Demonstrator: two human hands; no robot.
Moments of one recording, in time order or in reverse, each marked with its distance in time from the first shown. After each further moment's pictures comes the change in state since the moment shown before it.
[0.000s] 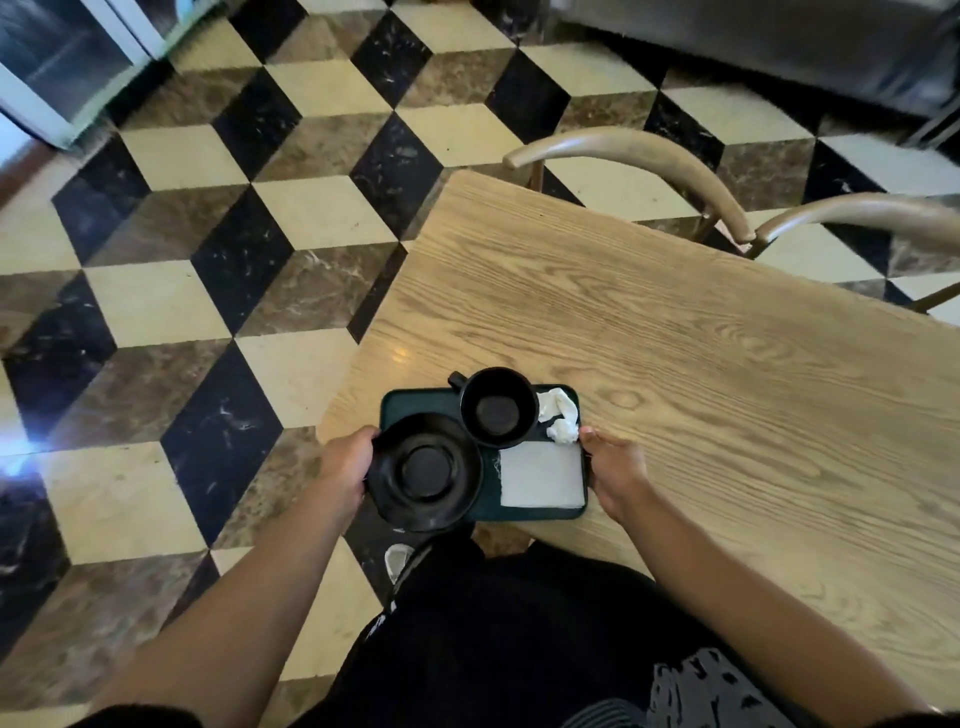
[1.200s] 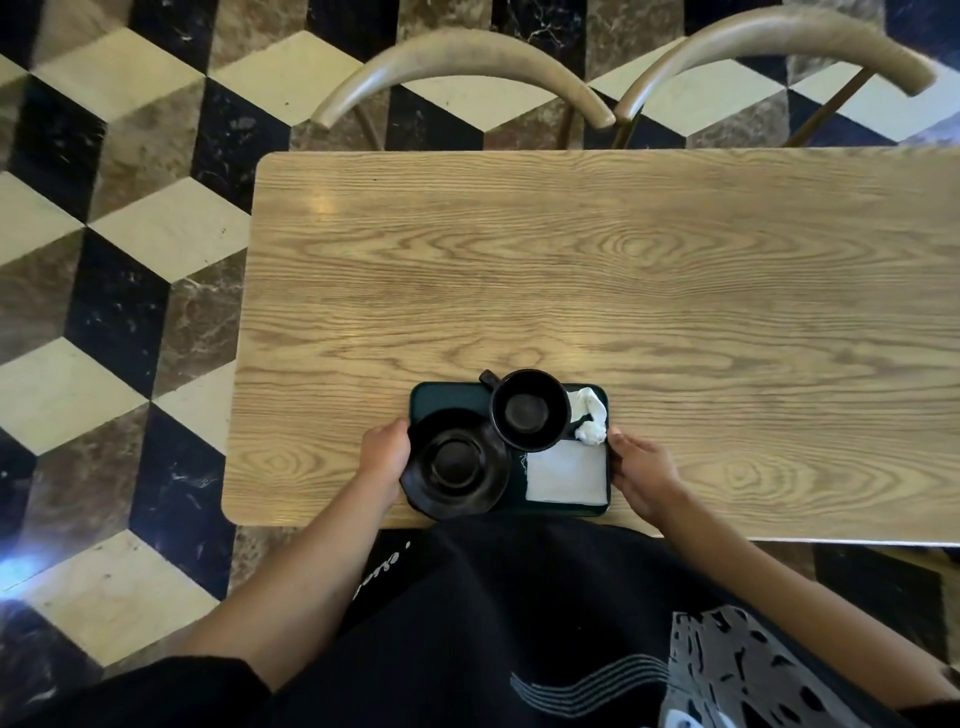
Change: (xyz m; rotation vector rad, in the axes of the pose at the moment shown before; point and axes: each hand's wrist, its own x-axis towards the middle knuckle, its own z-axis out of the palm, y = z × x) left_hand -0.028 -0.004 0.178 0.387 -0.174 0.016; right_hand 0.026 0.051 -0.154 0.369 0.105 0.199
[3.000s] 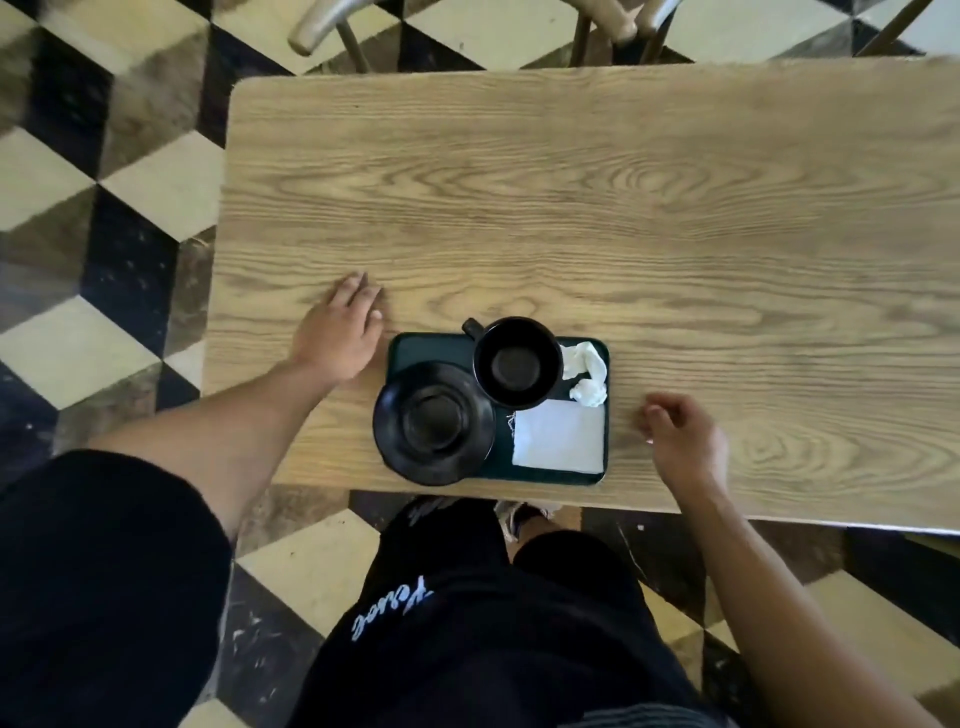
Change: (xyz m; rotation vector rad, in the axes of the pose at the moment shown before) left_hand 0.044 0.070 -0.022 1.314 0.080 0.883; right_hand -0.003 0.003 -0.045 -0.617 0.277 -0.449
